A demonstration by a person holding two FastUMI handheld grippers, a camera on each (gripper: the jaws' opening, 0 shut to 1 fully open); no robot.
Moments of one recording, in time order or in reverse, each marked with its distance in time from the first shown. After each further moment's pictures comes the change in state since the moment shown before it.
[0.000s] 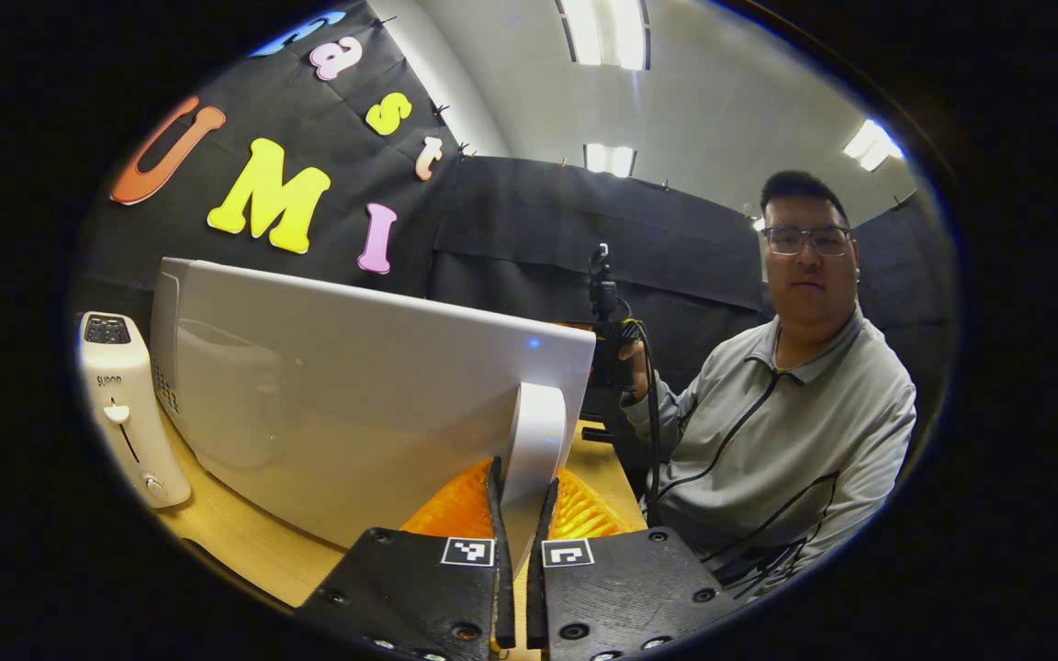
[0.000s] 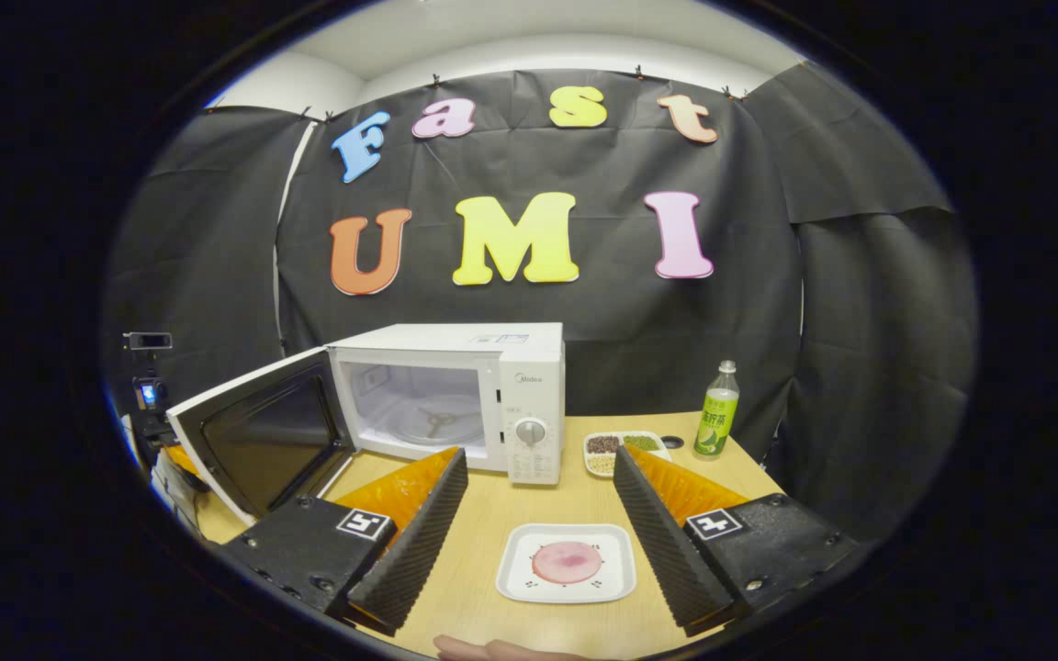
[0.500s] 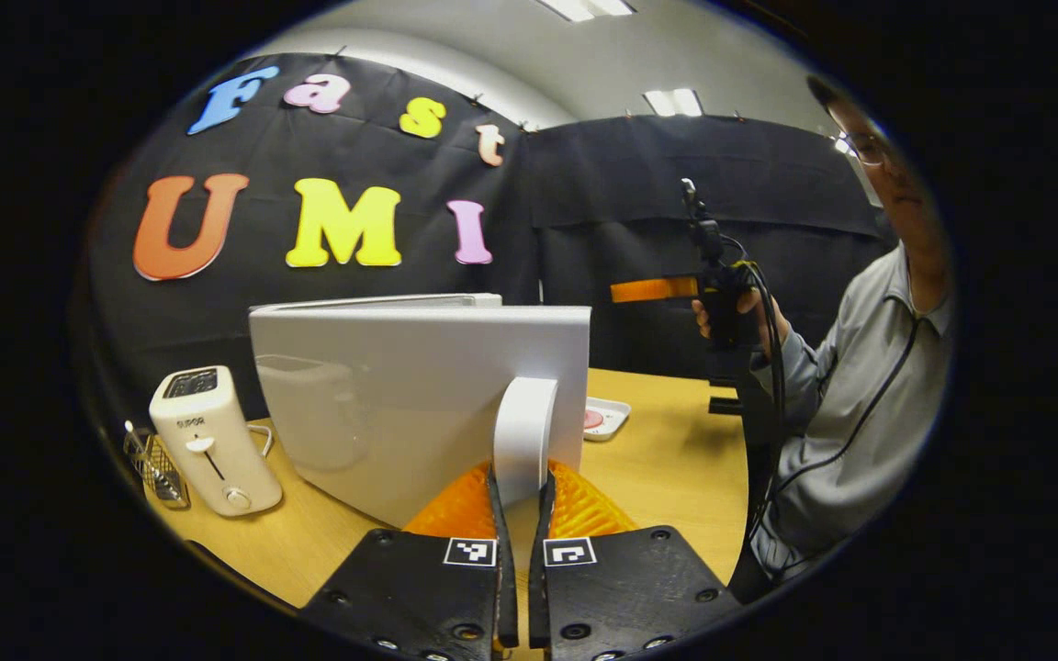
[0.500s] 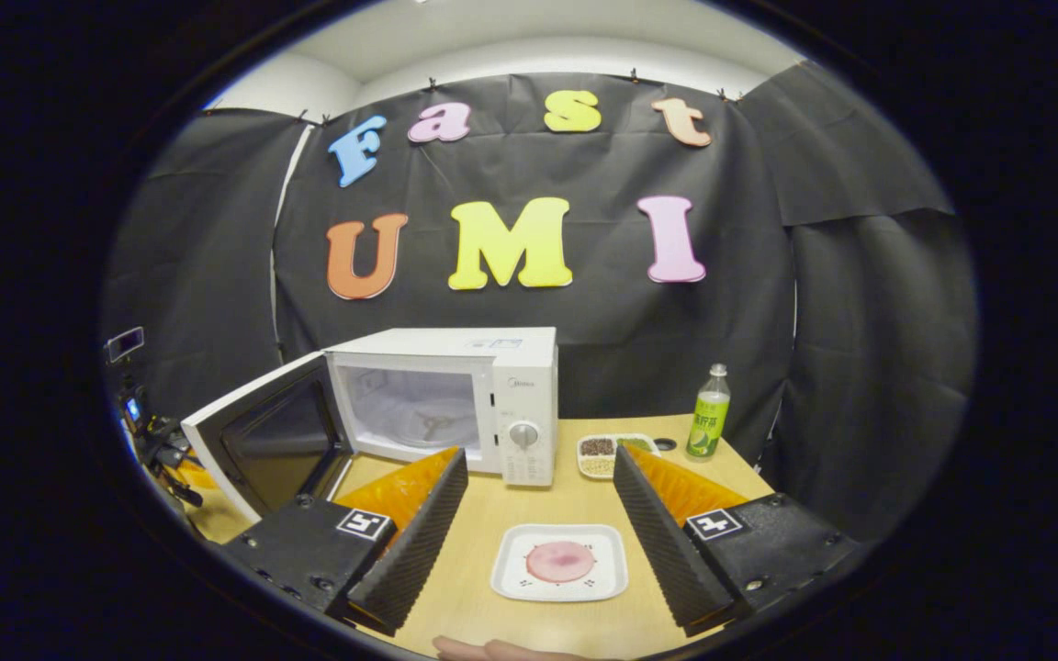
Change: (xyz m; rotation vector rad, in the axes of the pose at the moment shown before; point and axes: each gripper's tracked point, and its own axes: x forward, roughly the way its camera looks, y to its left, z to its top) left arm 0.041 0.007 -0.009 0.154 0.151 0.256; right arm -0.007 -0.005 0.005 0.012 -0.010 -0.012
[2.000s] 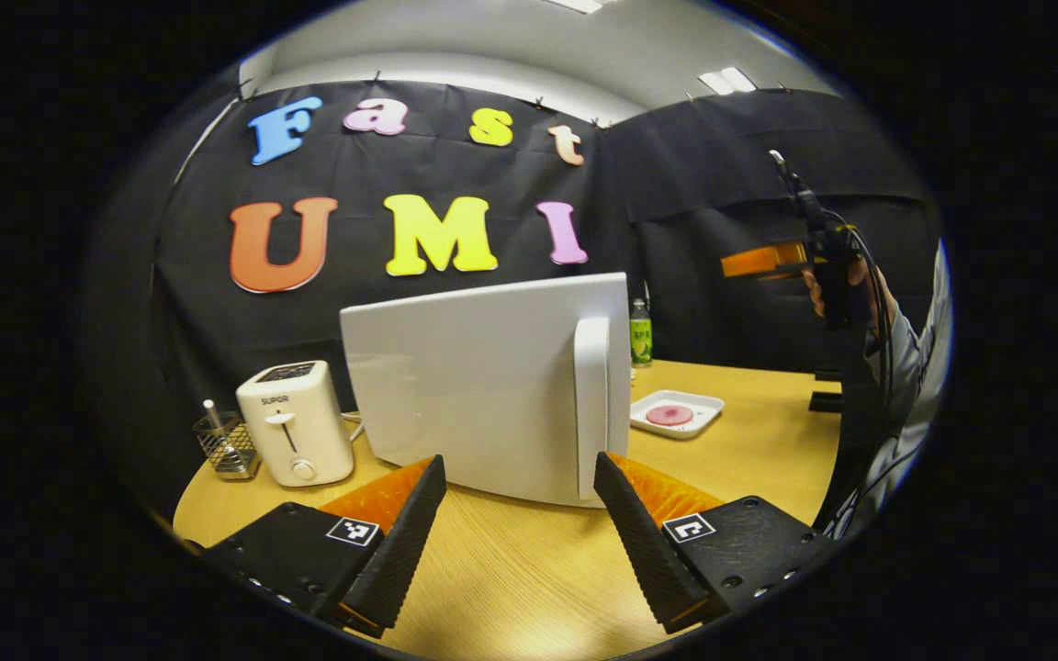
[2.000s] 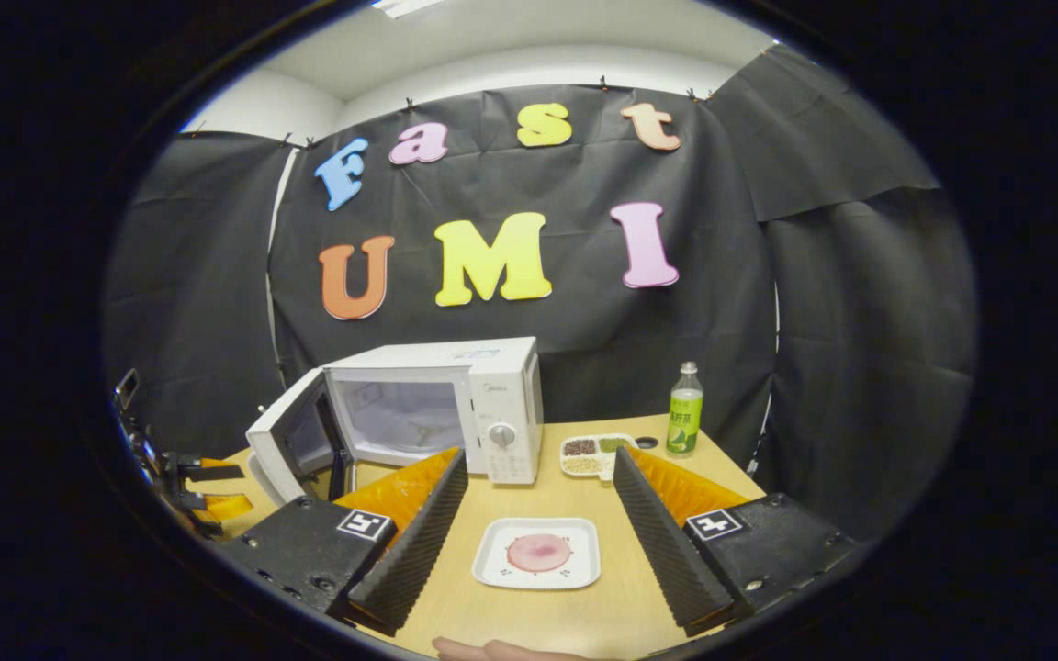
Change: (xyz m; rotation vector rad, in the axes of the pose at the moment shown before) left arm -0.024 0.018 -0.004 -0.040 -0.045 0.647; right arm -0.038 -0.050 0.002 0.049 -0.047 -0.019
